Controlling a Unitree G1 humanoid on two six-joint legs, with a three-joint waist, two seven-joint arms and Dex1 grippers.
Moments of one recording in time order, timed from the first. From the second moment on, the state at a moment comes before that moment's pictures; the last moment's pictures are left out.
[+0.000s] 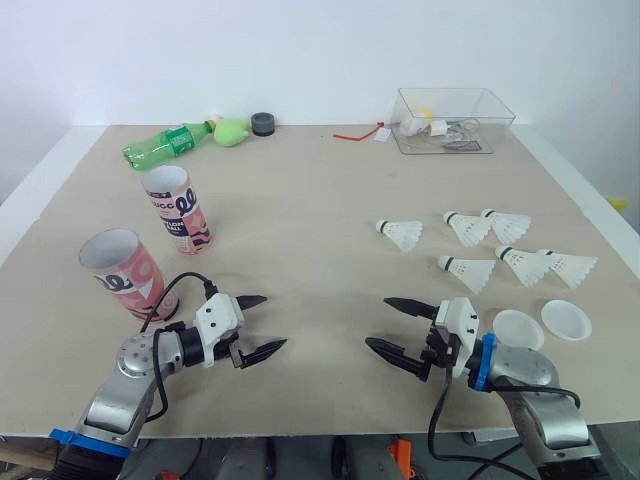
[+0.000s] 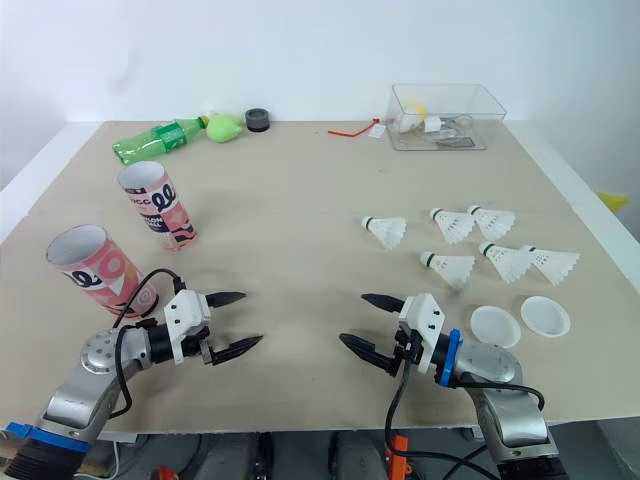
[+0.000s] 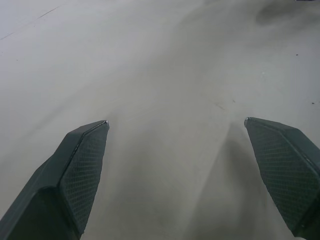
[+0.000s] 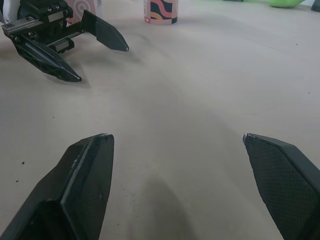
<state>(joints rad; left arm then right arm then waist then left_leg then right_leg) -0.06 0.53 -0.10 -0.13 -0.24 0.04 -0.90 0.02 -0.56 -0.01 -0.15 0.37 0.03 0.98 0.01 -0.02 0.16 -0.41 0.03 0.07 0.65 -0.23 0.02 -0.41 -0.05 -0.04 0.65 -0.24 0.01</state>
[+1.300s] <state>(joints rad) 0.23 0.38 0.02 -0.38 -0.19 -0.01 -0.63 -0.51 -0.50 0.19 0.19 0.42 0.15 1.29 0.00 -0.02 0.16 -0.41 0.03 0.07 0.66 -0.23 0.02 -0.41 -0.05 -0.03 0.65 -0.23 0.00</state>
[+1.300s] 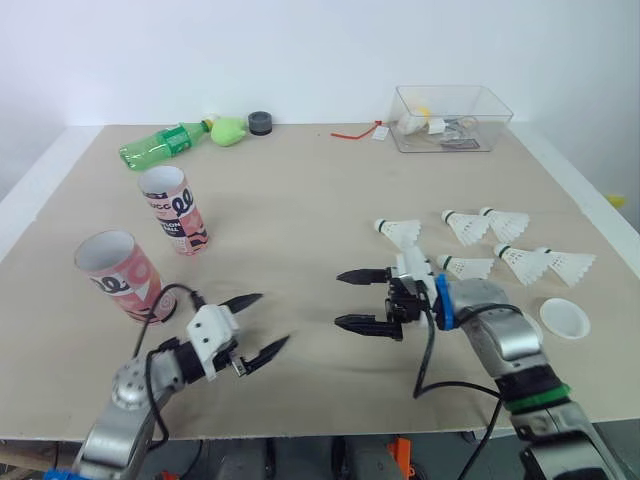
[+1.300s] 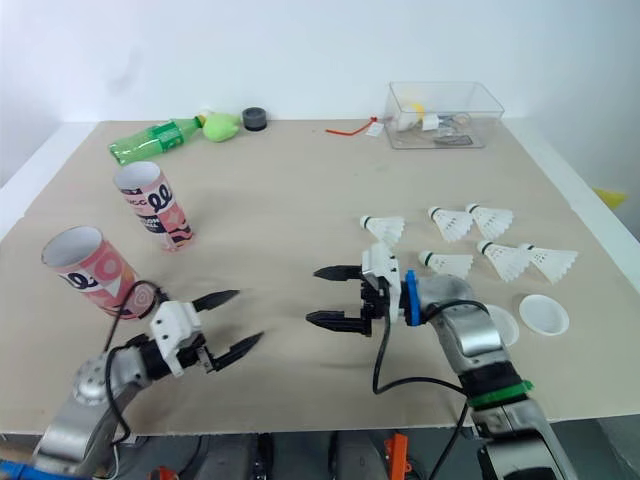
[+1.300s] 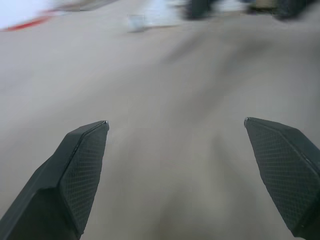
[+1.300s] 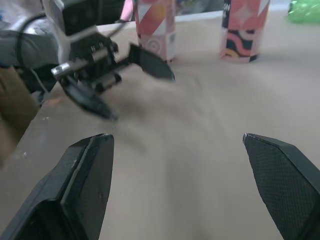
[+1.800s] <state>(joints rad) 0.48 0.01 0.10 -0.60 0.02 0.12 -0.07 -0.68 -0.45 0.19 0.37 0.37 0.10 1.38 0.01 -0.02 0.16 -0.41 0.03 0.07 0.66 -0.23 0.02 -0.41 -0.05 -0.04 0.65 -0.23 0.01</state>
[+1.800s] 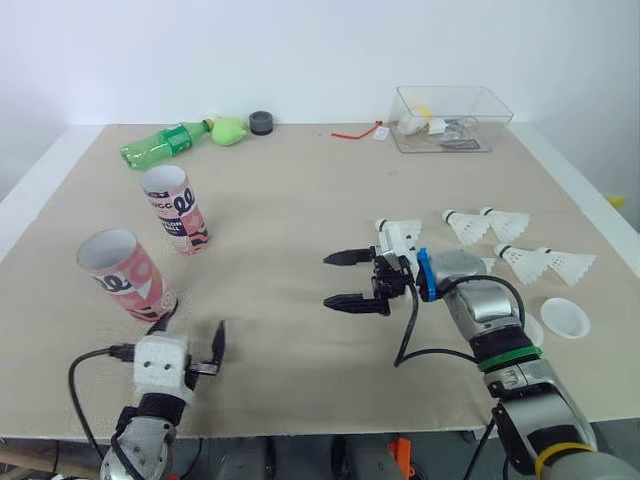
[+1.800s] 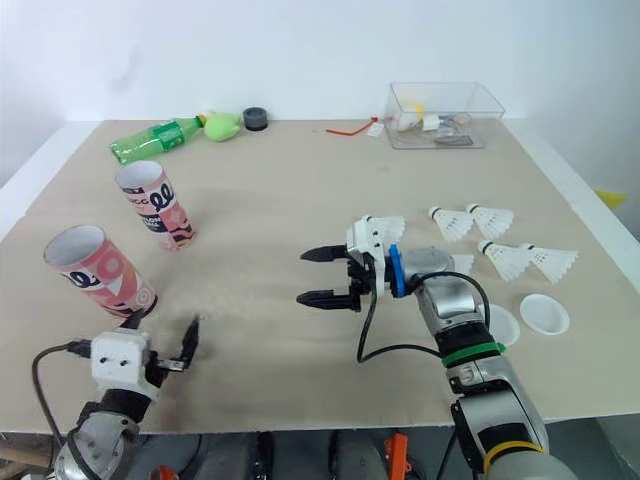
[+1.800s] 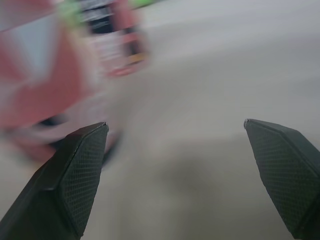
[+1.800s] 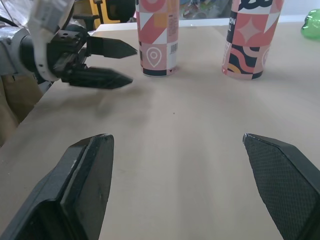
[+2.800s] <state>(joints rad) 0.08 0.25 0.33 -0.08 -0.21 0.03 -0.25 -0.66 -0.46 0.18 0.37 0.35 0.07 1.37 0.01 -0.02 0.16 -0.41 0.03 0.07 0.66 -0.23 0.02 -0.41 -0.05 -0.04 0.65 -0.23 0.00</state>
